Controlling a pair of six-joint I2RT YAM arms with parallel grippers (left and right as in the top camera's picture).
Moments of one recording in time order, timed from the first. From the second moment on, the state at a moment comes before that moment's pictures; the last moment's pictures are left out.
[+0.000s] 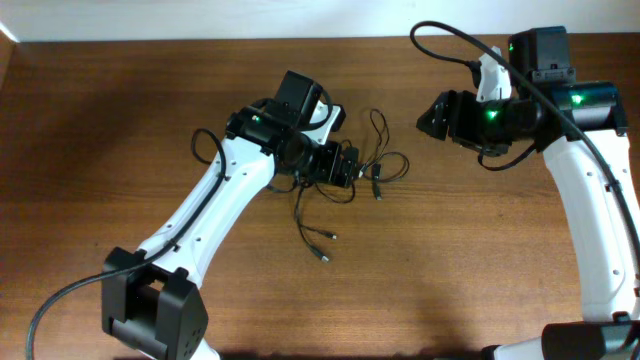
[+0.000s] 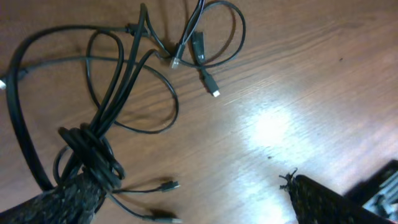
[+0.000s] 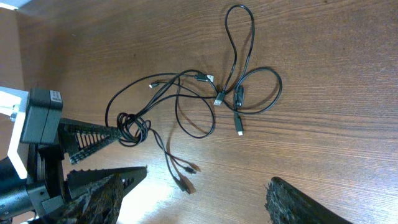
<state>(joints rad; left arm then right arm) -0.44 1.76 1.54 -0.95 0.34 -0.18 0.09 1.62 1.73 -1.20 -0.44 0.33</state>
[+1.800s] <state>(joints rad) 0.11 1.75 1.73 -1.19 0.24 -0.18 0.65 2.20 1.73 -0.55 -0.25 0.60</state>
